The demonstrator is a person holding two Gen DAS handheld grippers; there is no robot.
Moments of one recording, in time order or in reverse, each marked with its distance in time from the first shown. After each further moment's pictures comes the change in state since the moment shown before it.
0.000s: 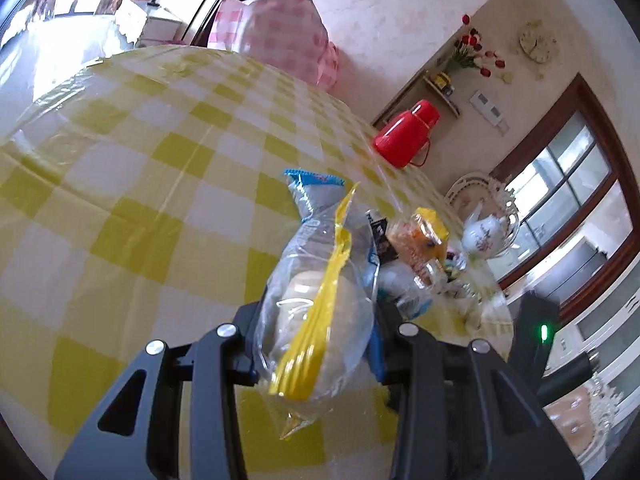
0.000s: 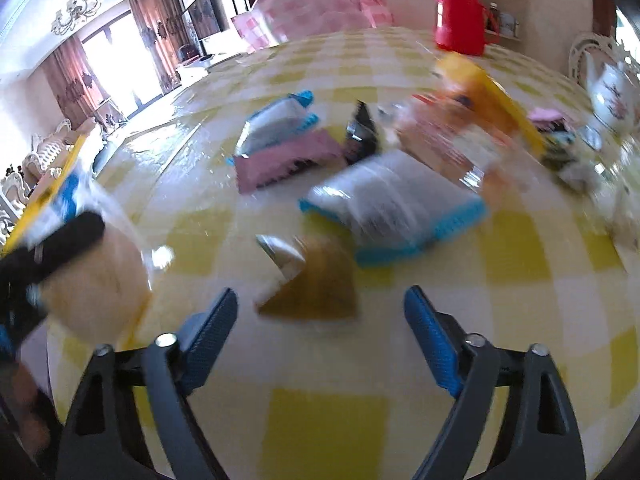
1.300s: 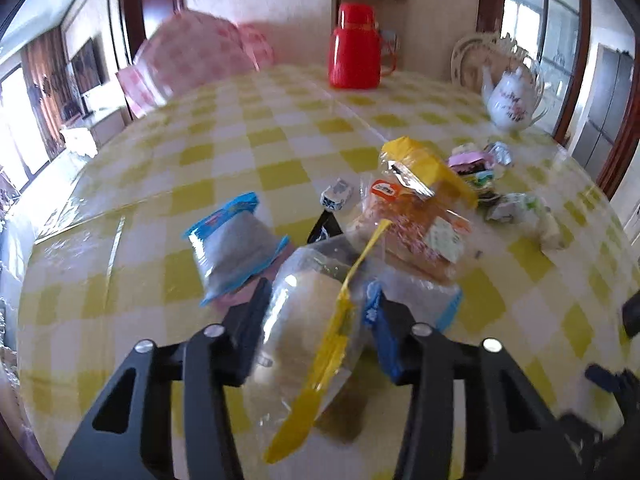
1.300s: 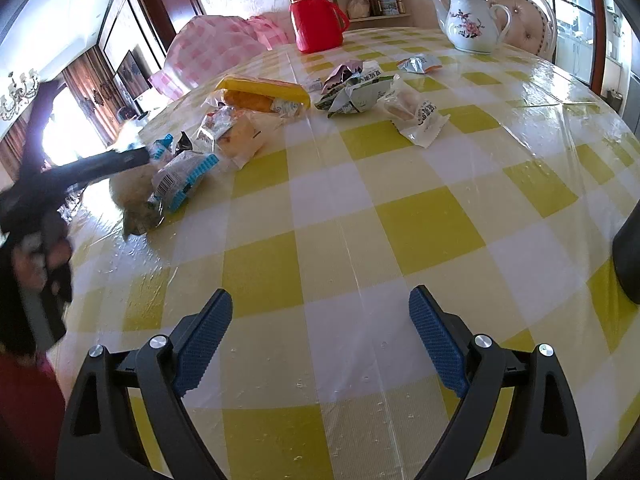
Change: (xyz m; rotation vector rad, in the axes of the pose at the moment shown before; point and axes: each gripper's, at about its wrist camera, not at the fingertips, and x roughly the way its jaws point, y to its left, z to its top) left arm 0.101 -0.122 0.012 0.567 0.130 0.241; right arm -0.104 -0.150 -0.106 0.295 -0.076 -0.101
